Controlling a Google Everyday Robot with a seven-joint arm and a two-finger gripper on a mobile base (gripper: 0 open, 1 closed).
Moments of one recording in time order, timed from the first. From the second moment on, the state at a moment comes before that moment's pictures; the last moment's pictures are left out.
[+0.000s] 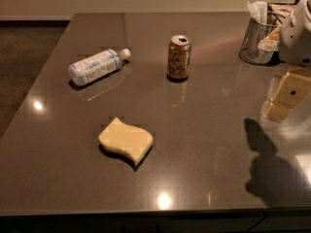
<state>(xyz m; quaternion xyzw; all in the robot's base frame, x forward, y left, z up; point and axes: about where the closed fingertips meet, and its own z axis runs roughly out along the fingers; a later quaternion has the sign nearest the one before) 0.438 -0.217 0.976 -0.60 0.78 -0.03 0.16</state>
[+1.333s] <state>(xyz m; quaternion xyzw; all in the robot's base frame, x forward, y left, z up) 0.408 -0.121 0.944 -0.61 0.76 0.08 0.21</state>
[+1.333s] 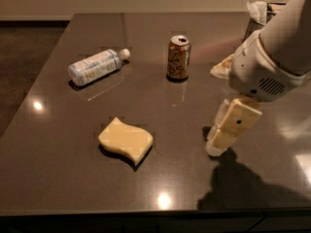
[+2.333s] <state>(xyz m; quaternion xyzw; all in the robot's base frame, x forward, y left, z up) 0.413 -0.005 0.875 -0.61 0.76 0.10 0.22</state>
